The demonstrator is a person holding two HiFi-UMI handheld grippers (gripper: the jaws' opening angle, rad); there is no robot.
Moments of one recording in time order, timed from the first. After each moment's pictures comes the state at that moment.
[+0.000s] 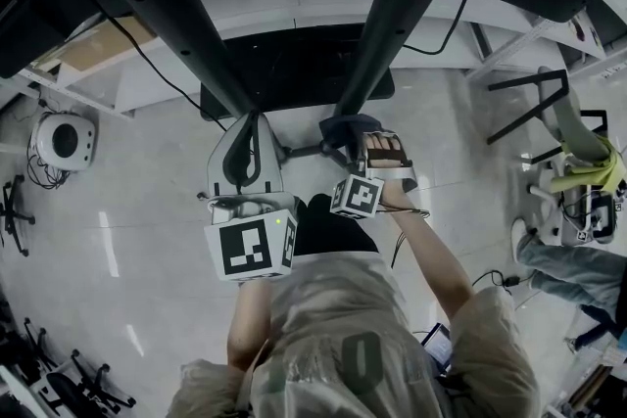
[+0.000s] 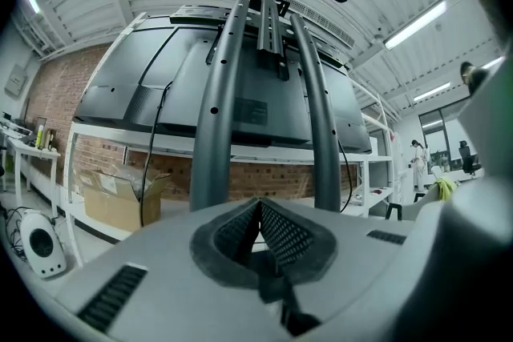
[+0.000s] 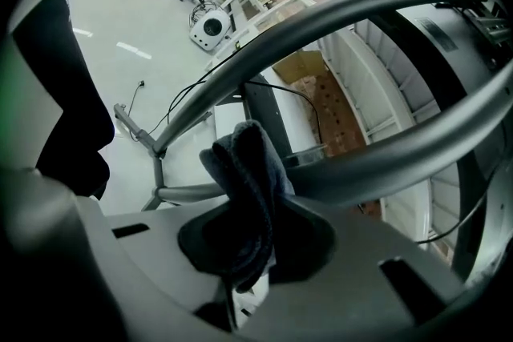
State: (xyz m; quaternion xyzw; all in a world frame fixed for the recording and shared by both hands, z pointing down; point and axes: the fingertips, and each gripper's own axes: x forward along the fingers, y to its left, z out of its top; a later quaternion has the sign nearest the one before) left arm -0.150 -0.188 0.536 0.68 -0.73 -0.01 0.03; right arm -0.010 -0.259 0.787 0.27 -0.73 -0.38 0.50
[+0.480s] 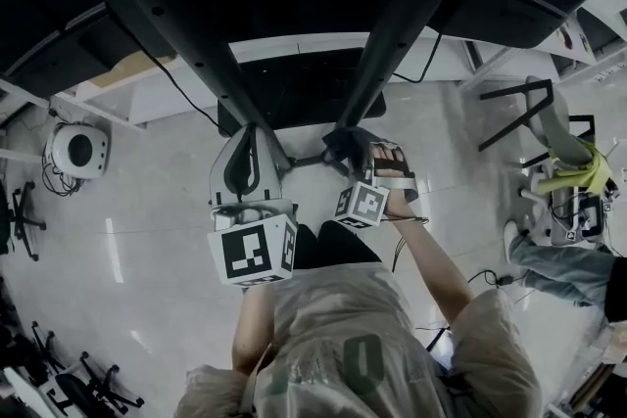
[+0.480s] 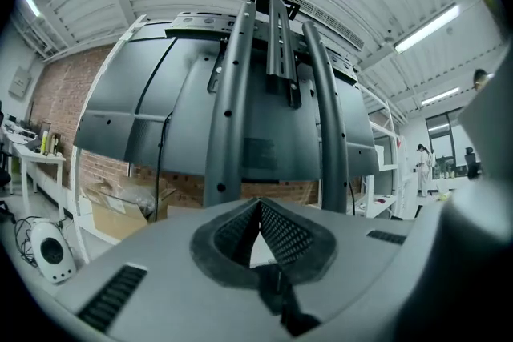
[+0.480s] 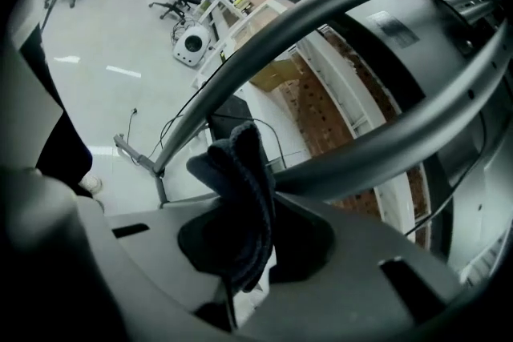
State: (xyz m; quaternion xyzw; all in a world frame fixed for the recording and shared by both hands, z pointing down) left arm -0.162 -0.181 0.448 0.67 -0.74 -0.01 0.04; right arm -0.006 -0.251 0.689 0.29 -0.75 -0.33 0.49
